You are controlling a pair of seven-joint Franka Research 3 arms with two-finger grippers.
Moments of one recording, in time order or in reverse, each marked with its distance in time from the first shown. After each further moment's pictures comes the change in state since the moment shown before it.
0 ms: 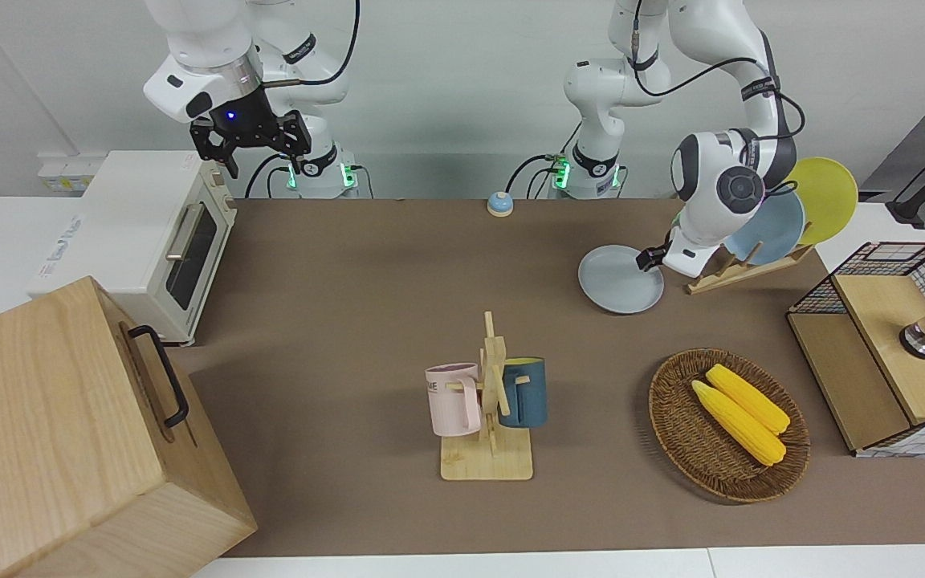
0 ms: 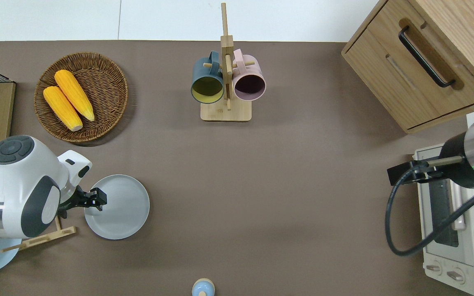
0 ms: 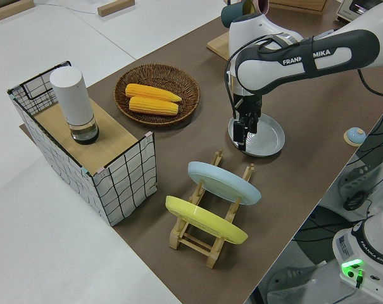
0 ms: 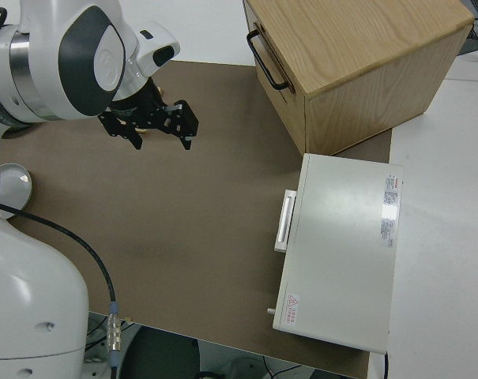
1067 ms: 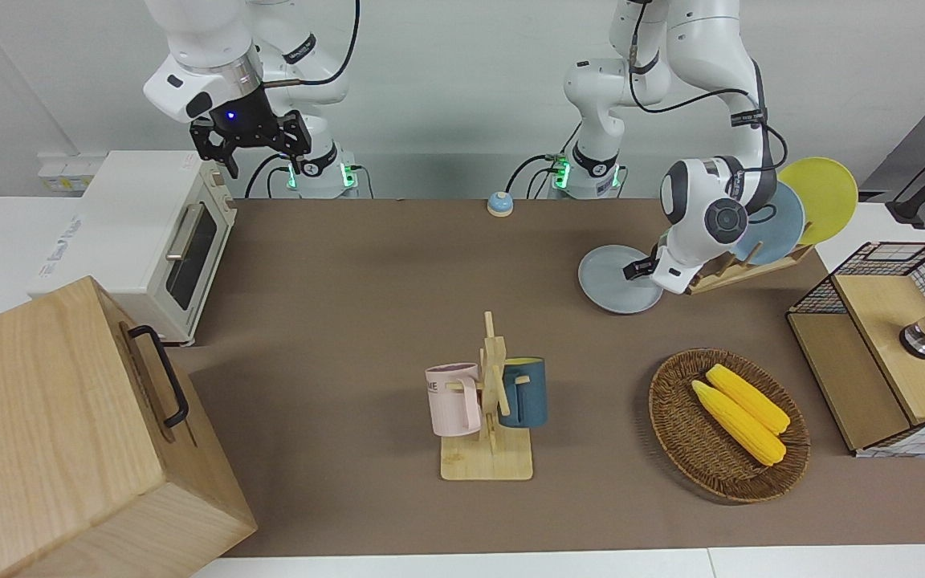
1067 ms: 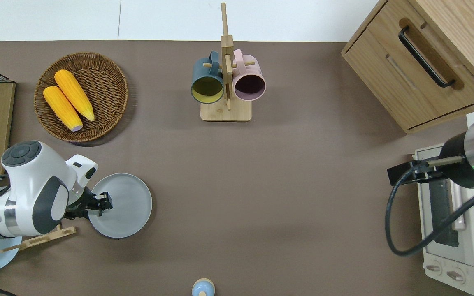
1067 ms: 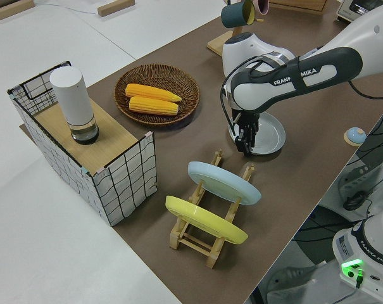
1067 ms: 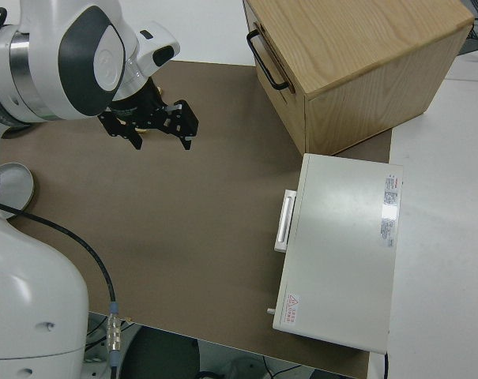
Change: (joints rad) left arm 0.002 0.063 0.014 -0.033 -0.081 0.073 -0.003; right arm 0.000 0.000 0.000 0.000 0.000 0.000 0.000
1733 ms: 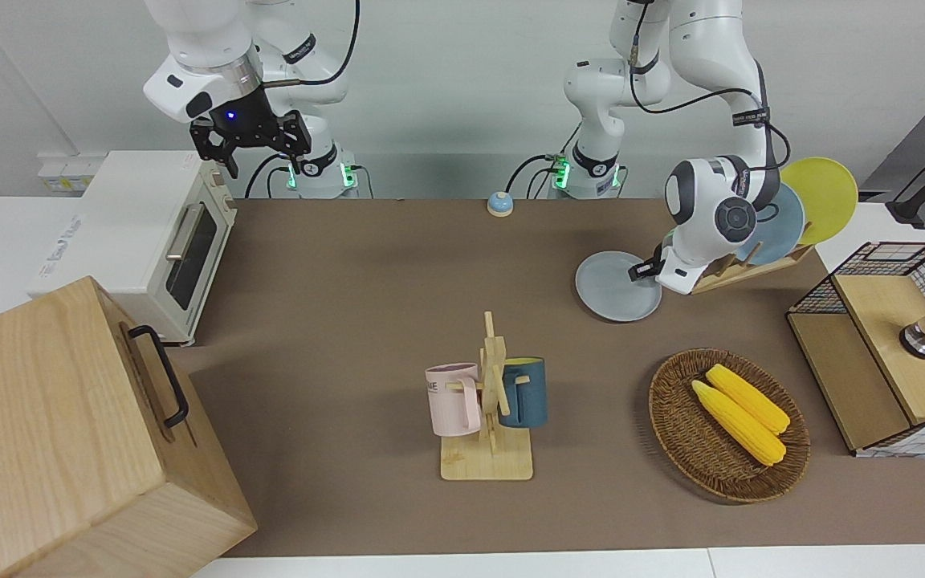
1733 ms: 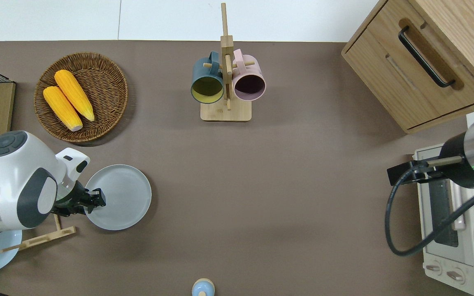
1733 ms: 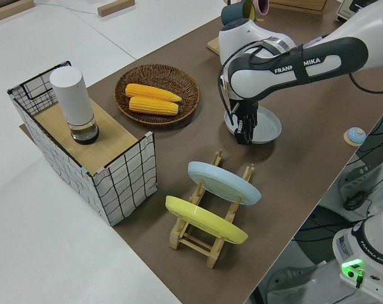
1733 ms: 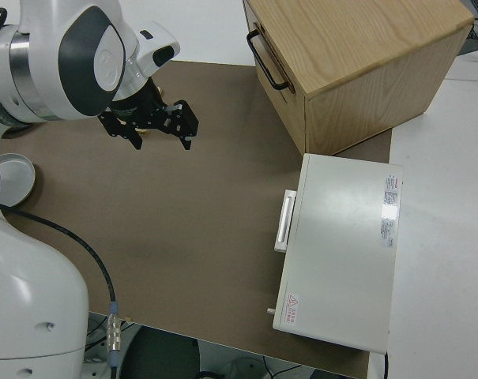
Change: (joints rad) left arm 0.000 -0.017 0.010 0.085 -0.008 -0.116 0.000; right arm 0.000 0.000 0.000 0.000 0.000 0.000 0.000
